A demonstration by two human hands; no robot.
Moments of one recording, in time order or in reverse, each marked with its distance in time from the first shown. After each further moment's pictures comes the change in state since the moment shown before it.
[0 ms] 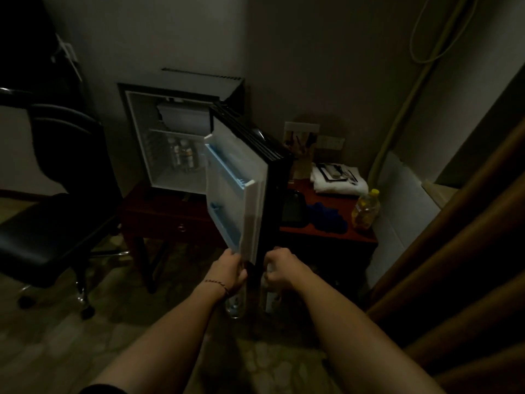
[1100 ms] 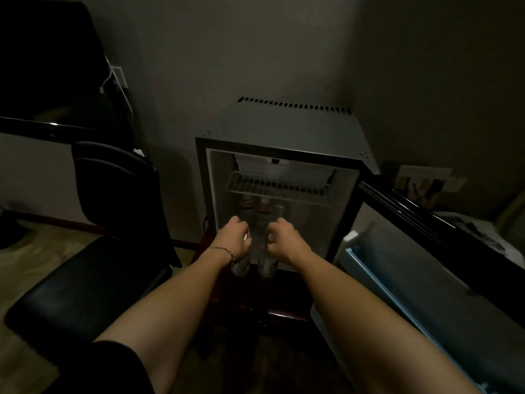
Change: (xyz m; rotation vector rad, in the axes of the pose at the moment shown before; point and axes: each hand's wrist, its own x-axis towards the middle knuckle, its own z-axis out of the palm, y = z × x) left_hand 0.359 -0.316 -0.270 0.071 0.078 -0.064; right_hand 0.457 -0.315 -0.061 0.051 0.131 -0.189
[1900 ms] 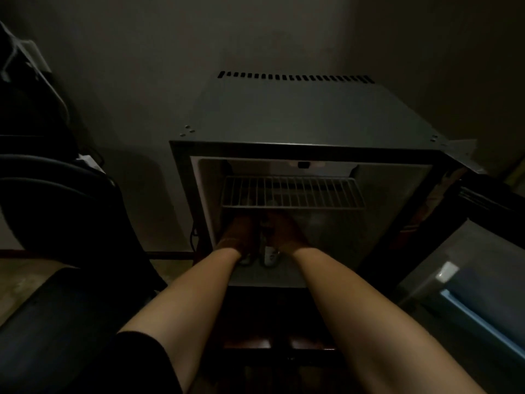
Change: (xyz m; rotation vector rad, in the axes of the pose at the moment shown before) left_hand 0.169 -0.060 0.045 -0.314 -0.091 0.093; right_hand 0.171 0.024 0.061 0.369 0.113 0.184
